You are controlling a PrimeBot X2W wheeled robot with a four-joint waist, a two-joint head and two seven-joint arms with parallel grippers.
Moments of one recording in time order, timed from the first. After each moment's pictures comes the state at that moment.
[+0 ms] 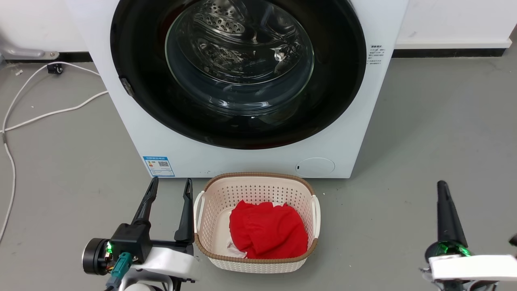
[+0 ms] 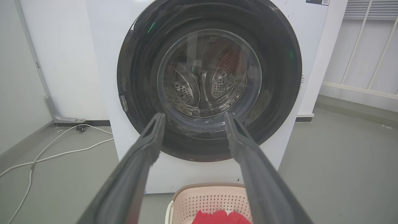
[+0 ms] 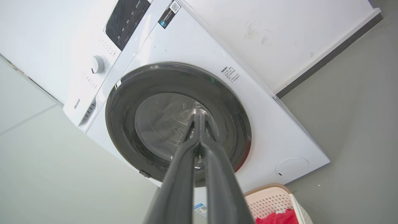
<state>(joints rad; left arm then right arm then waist) -0.05 0.05 -0.08 0.08 -0.10 -0.04 -0.26 0.05 -0.05 0.00 -0.01 0.78 0.13 -0.21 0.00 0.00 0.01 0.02</state>
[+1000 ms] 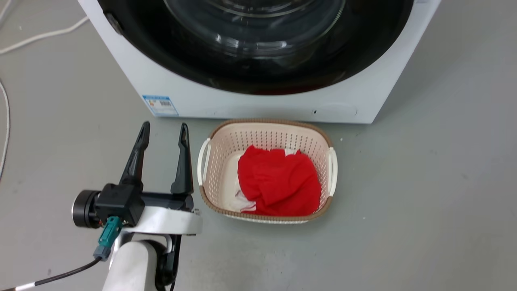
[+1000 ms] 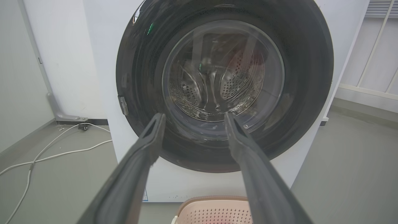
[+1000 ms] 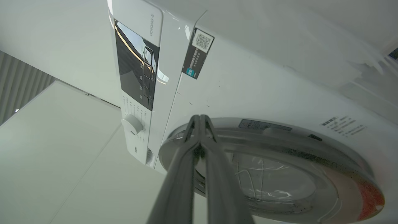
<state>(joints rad) -0.19 0.05 -0.09 0.01 -0.12 -0.02 -0.26 -0.99 -0.47 0.15 0.58 1.73 0.13 0.21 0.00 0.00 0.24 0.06</state>
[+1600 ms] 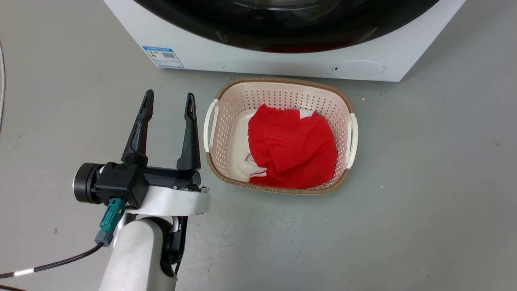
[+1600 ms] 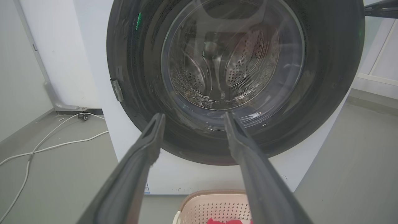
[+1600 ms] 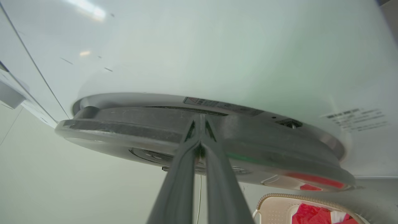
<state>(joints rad) -0.29 0.05 -0.13 -0.02 -0.12 0.01 -0.26 -1.46 -0.40 0.43 1.02 1.56 0.13 0.39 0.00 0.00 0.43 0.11</state>
